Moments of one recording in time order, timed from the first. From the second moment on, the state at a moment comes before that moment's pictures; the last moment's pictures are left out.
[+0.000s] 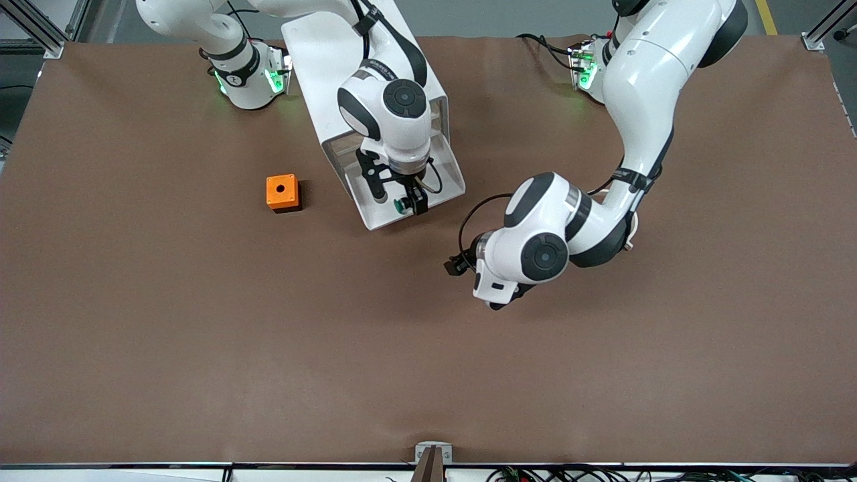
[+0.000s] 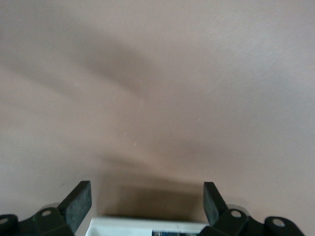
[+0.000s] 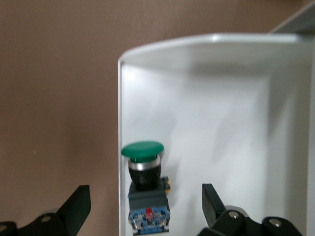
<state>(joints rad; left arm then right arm) -0.34 0.80 -0.35 -1.24 -0.11 1.87 -1.10 0.89 0.42 -0.05 -1.82 -0.04 2.19 2.03</state>
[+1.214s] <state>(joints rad) -0.47 0.79 -0.36 -1.41 0.04 2.13 -1.24 0.41 0.15 -0.07 -1.76 -0.05 1.95 1.14</state>
